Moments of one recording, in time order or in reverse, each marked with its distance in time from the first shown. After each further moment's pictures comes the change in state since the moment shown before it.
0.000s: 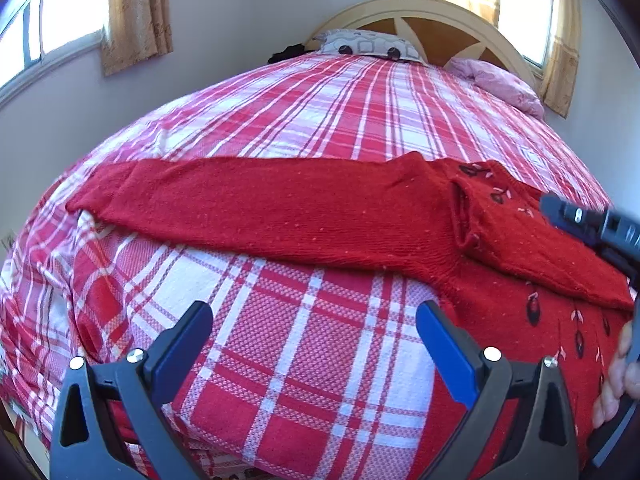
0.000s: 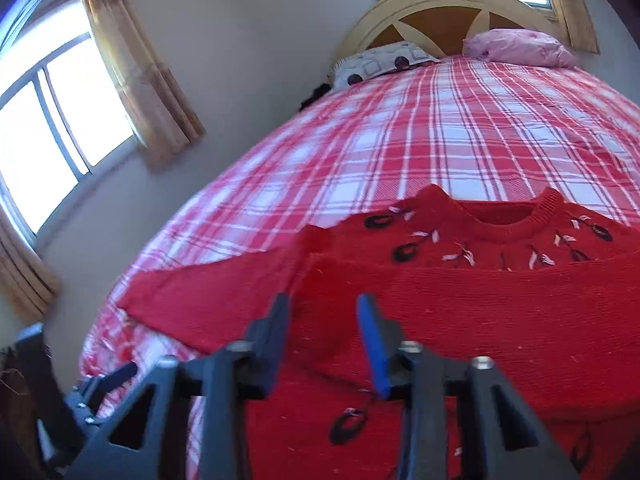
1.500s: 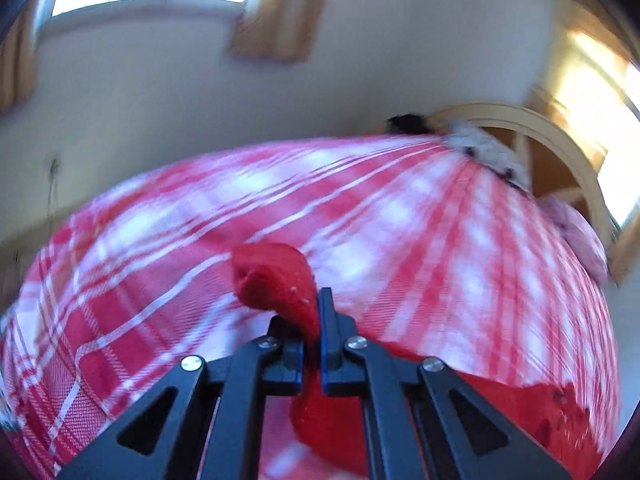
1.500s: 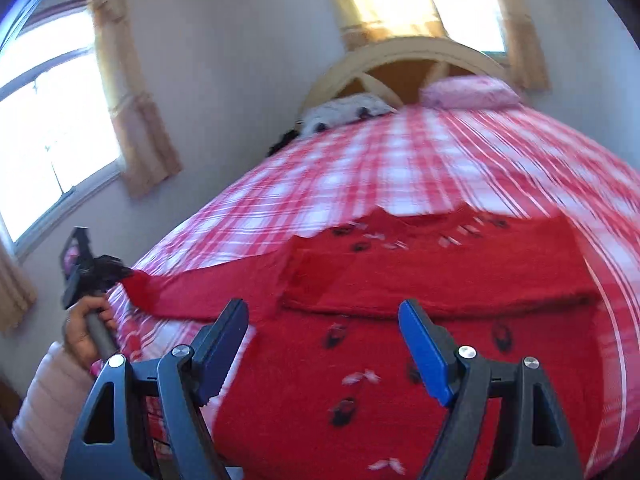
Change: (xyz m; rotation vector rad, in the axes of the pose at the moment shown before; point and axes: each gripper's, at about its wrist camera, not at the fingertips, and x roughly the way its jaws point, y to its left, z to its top) left arm 0.017 0.162 0.111 -0.390 -0.208 0.115; right arm -0.132 0.011 -0.062 0.046 -0.191 -0.167
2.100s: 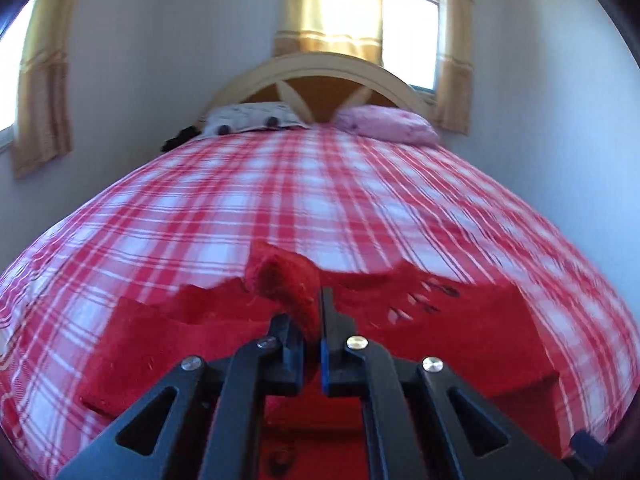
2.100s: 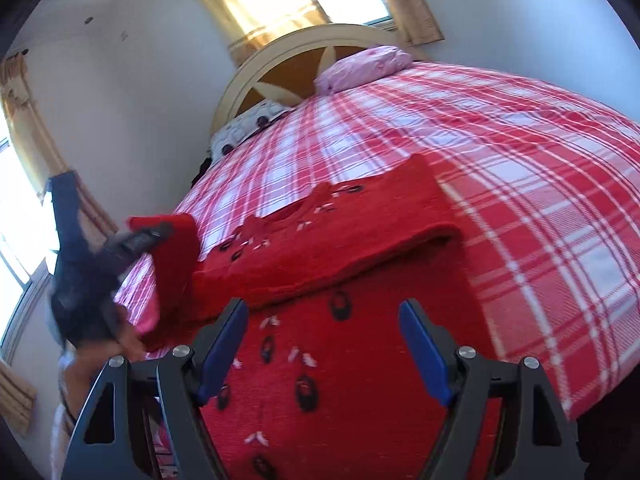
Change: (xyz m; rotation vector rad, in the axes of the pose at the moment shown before) left arm -0.114 -0.291 -0.183 0.596 -0.014 -0.468; right arm -0.048 -0.124 -0.020 0.299 -0.026 -0.170
